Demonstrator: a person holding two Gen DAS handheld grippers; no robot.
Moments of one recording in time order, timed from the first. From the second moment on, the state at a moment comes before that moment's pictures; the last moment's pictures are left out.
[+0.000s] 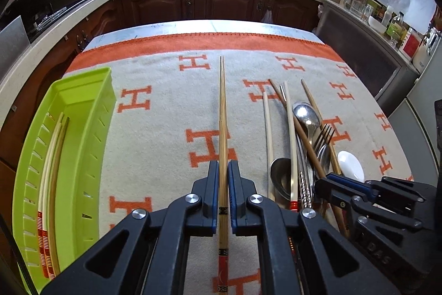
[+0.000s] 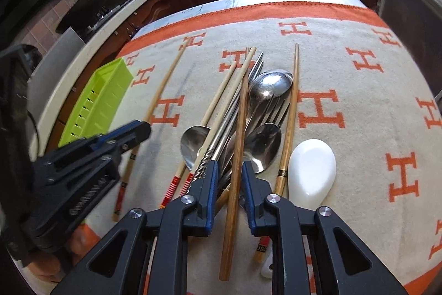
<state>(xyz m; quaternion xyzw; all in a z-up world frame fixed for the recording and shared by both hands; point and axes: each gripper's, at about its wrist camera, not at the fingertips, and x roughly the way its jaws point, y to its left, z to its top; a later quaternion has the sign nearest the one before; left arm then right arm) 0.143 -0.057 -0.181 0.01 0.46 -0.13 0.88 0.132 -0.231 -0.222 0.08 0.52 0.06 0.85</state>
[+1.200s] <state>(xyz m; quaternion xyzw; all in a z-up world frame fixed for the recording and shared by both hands) 0.106 0.110 -0.122 -0.01 0.45 0.00 0.89 0.114 -0.103 -0.102 0.10 0.49 0.19 0.85</state>
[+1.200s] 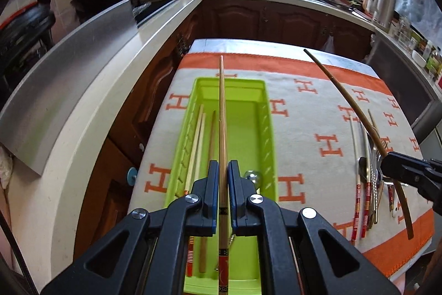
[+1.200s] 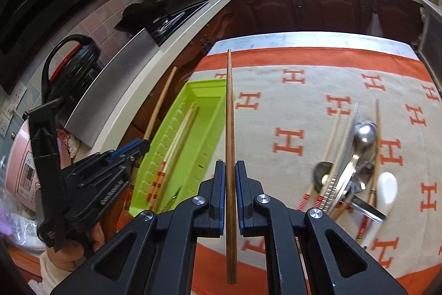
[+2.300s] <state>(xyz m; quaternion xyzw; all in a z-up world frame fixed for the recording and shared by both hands) 0.108 0.162 -0.142 -0.05 0.47 0.04 0.88 0.164 -0.020 -0.167 0.11 0.57 0.20 0.79</state>
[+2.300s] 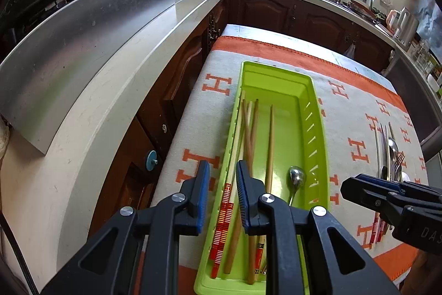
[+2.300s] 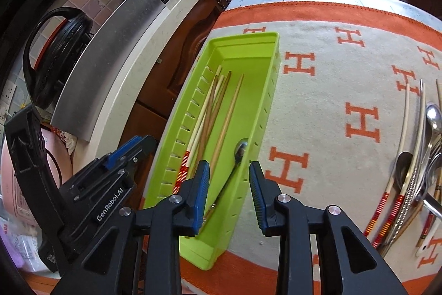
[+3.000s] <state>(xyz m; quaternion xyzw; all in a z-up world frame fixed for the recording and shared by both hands) 0.095 0.069 -0.133 0.00 0.48 -0.05 0.87 0.116 -0.103 -0.146 0.07 0.52 0.16 0.84</state>
